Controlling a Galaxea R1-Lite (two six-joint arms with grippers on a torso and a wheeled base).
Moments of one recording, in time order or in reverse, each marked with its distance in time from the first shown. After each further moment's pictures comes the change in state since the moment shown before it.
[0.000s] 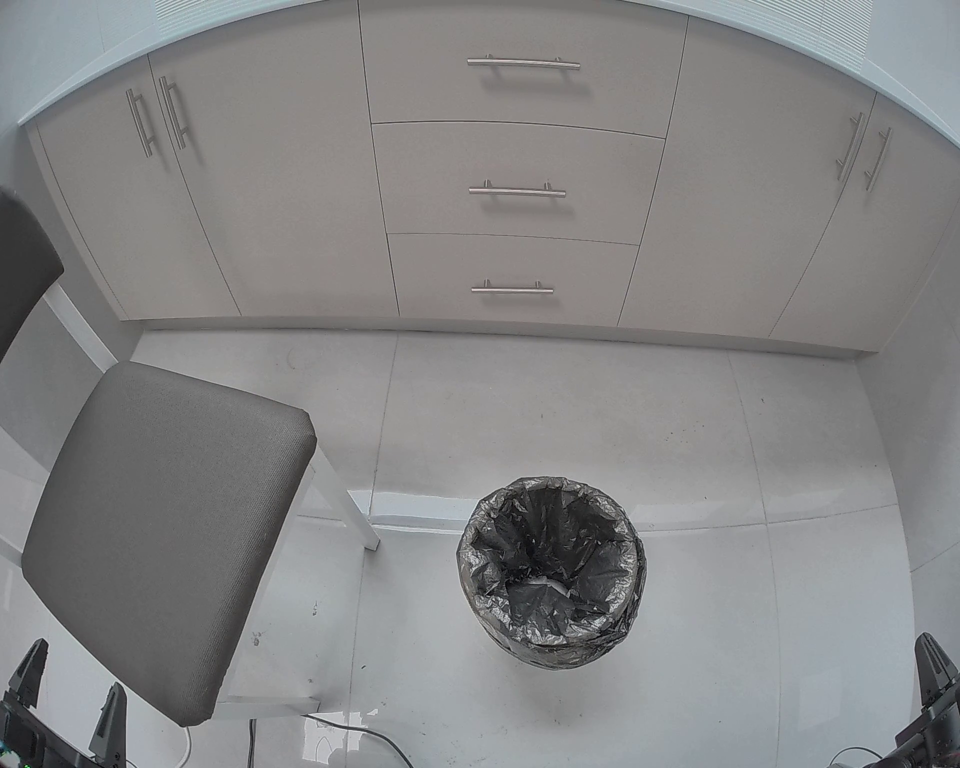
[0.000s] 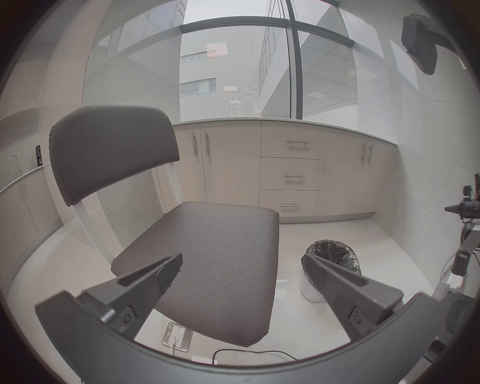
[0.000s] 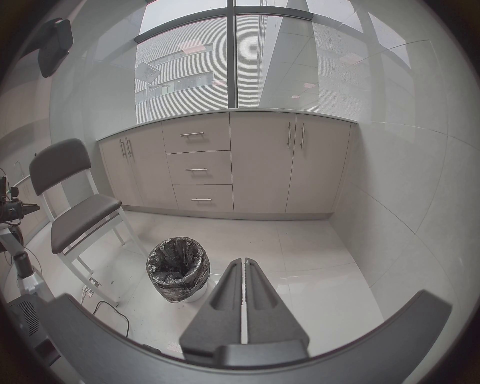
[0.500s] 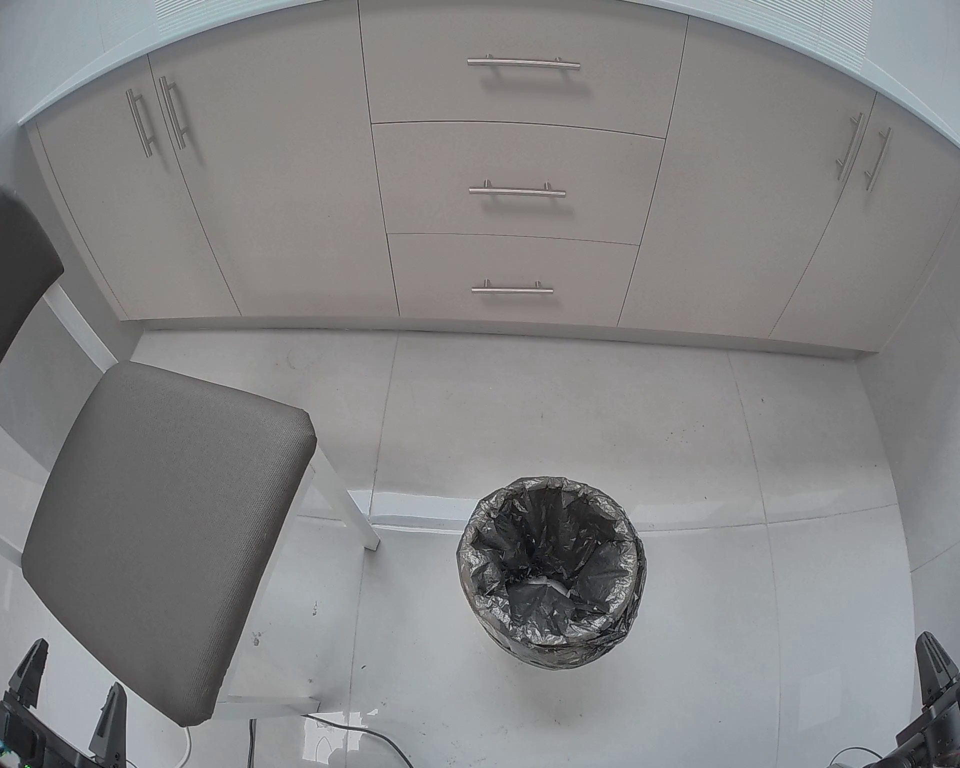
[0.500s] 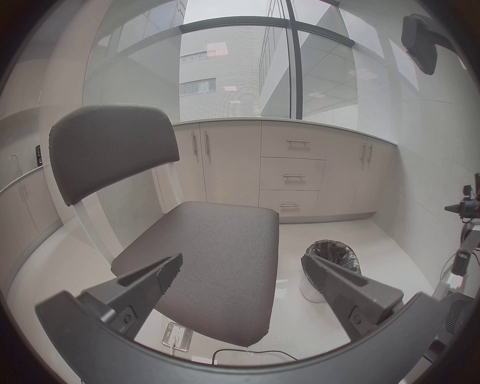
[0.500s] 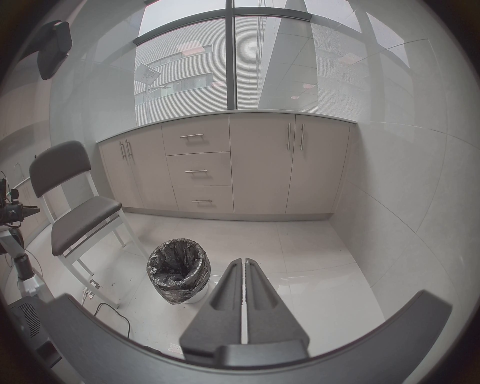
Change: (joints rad) left arm 0.000 0.000 0.000 0.000 0.000 0.000; right arm 0.000 0.000 0.000 -0.006 0.000 0.008
